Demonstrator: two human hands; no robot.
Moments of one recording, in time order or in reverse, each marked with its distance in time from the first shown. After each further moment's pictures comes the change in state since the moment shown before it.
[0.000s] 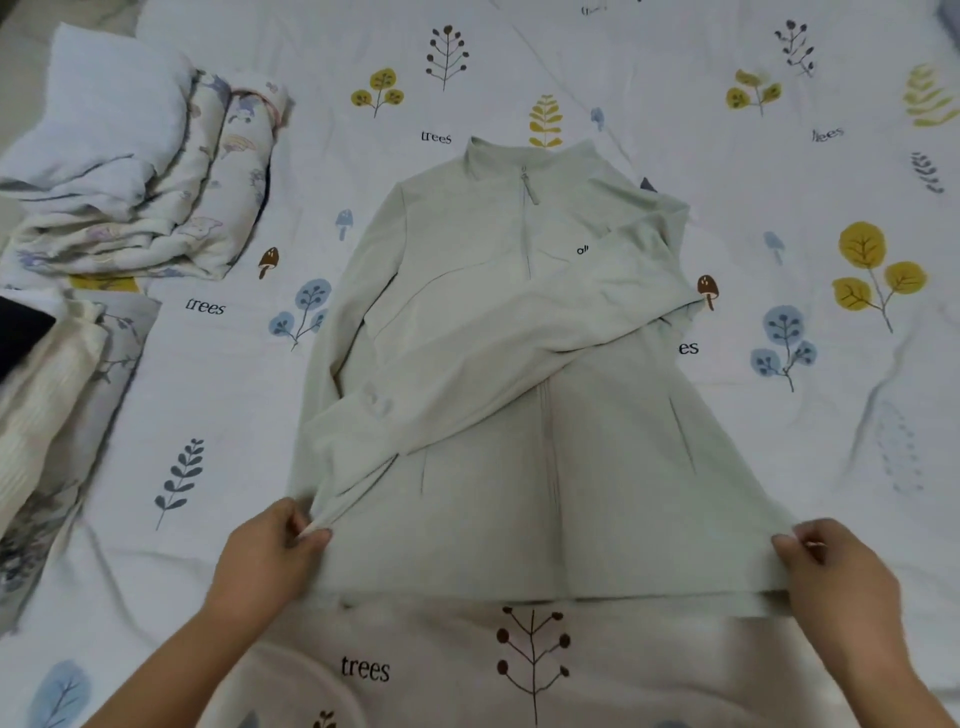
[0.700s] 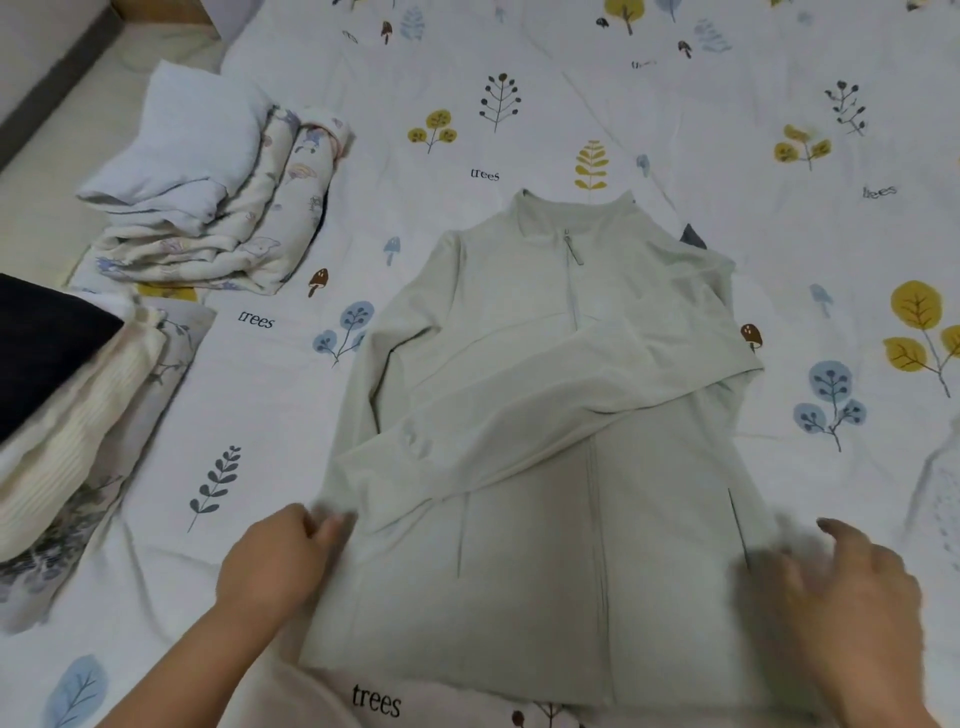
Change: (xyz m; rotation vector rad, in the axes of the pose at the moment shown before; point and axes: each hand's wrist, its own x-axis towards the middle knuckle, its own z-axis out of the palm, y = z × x) left_hand 0.009 0.008 -0.010 0.250 0.026 -0.168; right_hand 0.000 -0.038 0.008 -0.207 0.139 -0.144
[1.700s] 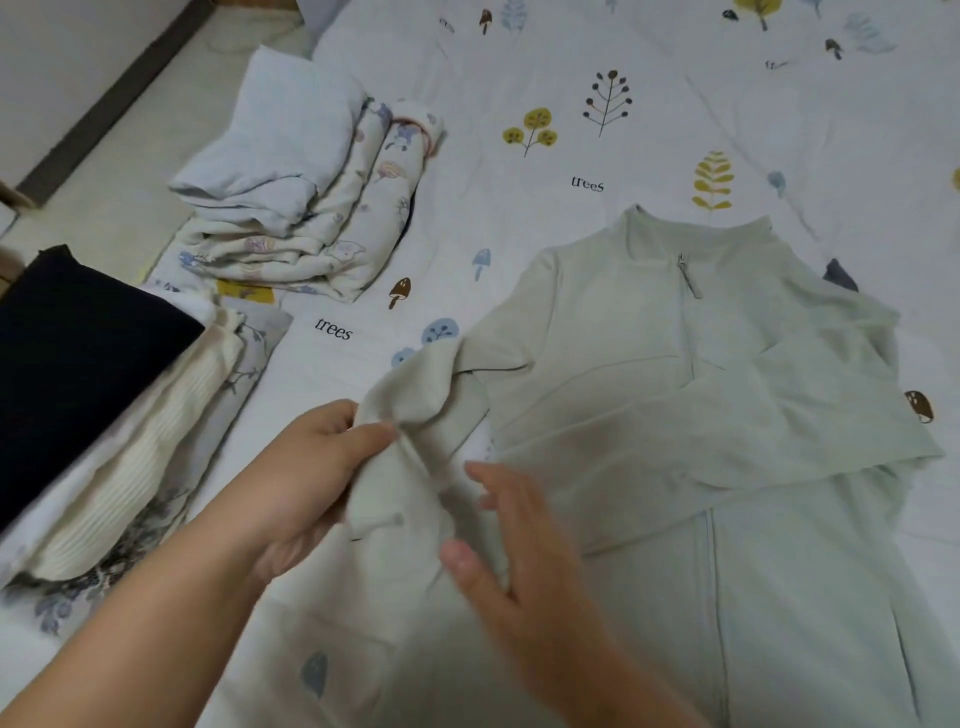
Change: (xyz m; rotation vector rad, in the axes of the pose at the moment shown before) left_hand 0.031 0.042 -0.119 -1.151 -0.344 -0.070; right_hand -0.103 -0.235 0.071 0.733 -0.520 -0.961
